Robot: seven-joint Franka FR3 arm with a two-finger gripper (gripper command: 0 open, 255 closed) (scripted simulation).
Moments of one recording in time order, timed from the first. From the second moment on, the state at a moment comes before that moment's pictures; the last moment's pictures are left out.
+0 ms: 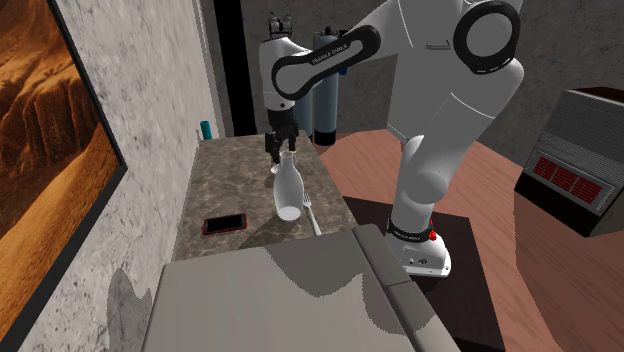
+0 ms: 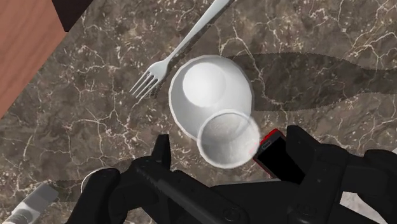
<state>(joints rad) 0.01 -0.38 -0.08 -2.42 -0.01 2.00 0.15</state>
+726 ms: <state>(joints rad) 0.01 -0.37 -0.08 -2.46 -0.01 2.05 0.14</state>
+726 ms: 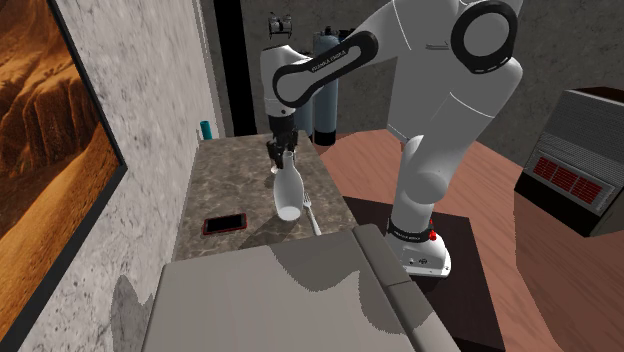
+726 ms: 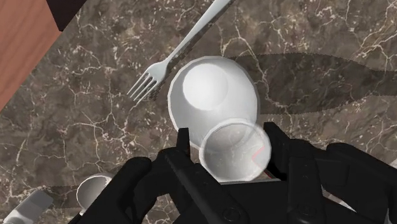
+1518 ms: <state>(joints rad) 0.01 -0.38 -0.08 -2.44 -0.01 2.02 0.14</state>
